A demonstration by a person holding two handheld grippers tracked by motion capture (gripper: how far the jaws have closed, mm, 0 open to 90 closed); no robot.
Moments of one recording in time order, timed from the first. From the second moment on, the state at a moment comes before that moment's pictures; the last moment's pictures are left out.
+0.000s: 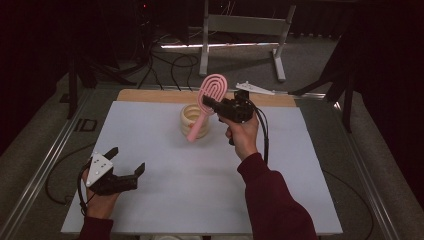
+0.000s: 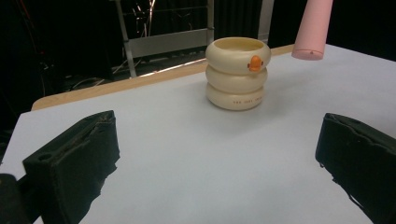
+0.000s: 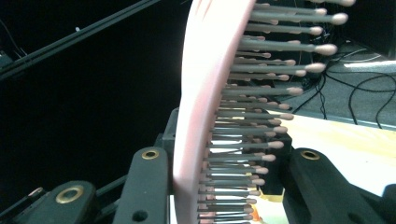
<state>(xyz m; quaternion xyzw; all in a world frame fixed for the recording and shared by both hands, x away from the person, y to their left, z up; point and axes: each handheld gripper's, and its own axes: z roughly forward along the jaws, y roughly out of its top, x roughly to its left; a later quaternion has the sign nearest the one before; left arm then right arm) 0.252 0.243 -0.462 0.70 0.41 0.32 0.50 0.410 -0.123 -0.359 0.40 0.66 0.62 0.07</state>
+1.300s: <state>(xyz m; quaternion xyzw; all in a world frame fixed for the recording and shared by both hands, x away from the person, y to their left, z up) 0.250 0.242 -0.460 0.70 0.40 0.32 0.50 0.435 -0.126 -0.350 0.43 0.65 0.62 0.13</state>
